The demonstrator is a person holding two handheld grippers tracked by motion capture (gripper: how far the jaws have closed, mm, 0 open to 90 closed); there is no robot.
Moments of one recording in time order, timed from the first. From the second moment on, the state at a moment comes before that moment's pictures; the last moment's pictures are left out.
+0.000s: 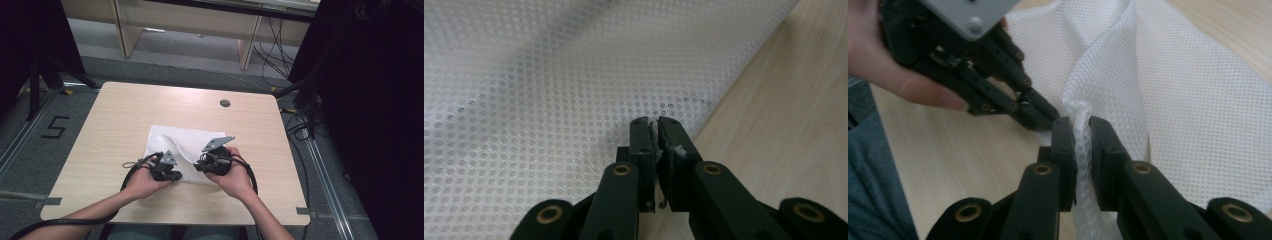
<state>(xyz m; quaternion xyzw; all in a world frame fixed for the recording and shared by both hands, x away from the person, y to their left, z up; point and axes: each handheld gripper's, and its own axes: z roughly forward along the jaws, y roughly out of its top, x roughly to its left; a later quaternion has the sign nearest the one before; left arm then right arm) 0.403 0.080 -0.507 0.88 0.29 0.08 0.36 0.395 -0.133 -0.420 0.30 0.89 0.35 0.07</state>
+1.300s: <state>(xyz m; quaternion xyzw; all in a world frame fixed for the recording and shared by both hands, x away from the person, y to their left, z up) 0.380 0.179 -0.472 0.84 0.37 0.10 0.39 0.354 -0.134 -0.453 0.23 0.92 0.32 -0.02</state>
